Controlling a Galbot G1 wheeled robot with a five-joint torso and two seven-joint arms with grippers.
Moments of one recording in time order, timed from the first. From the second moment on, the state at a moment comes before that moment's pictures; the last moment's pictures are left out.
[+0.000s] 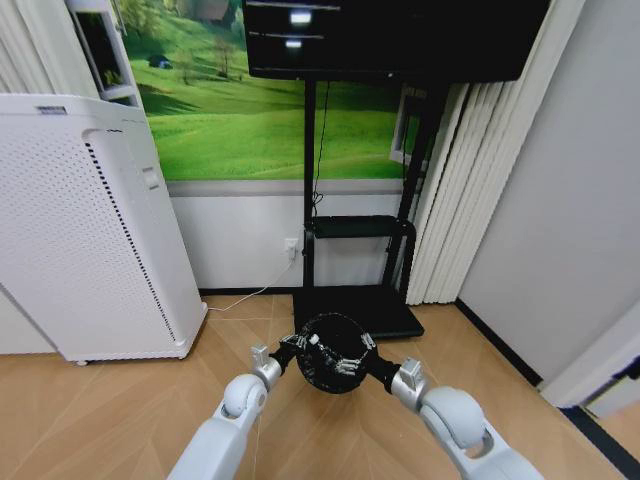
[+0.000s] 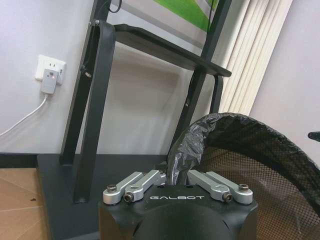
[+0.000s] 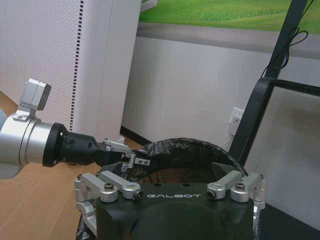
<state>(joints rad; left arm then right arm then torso) 1.00 -1.32 -0.16 -1.65 -0.54 0.23 0.18 -1.26 1.02 0.37 2.10 0.24 -0.32 -0.38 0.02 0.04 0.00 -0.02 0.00</state>
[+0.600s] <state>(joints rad) 1.11 -1.22 -0.39 -1.84 -0.51 0.23 0.20 -1.21 1.10 0.50 2.13 0.45 -0.39 0.06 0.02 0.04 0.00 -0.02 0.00</state>
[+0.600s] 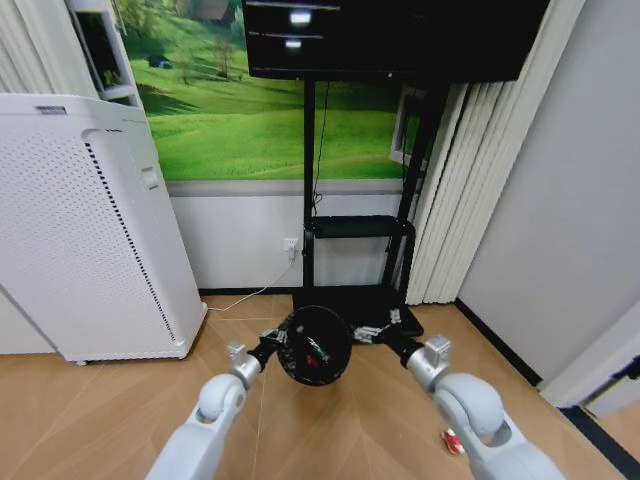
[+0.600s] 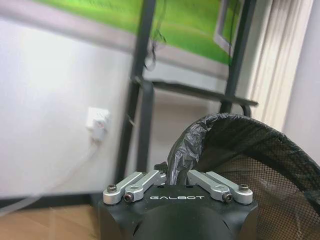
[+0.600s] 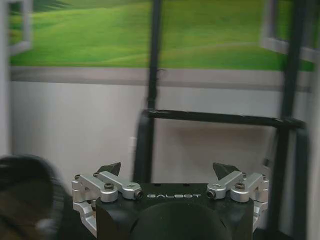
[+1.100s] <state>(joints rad) 1.29 -1.16 -0.64 -2.01 -0.49 0.24 0.28 -1.18 1.23 0.49 1.86 0.38 -0.36 0.24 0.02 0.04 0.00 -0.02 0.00</state>
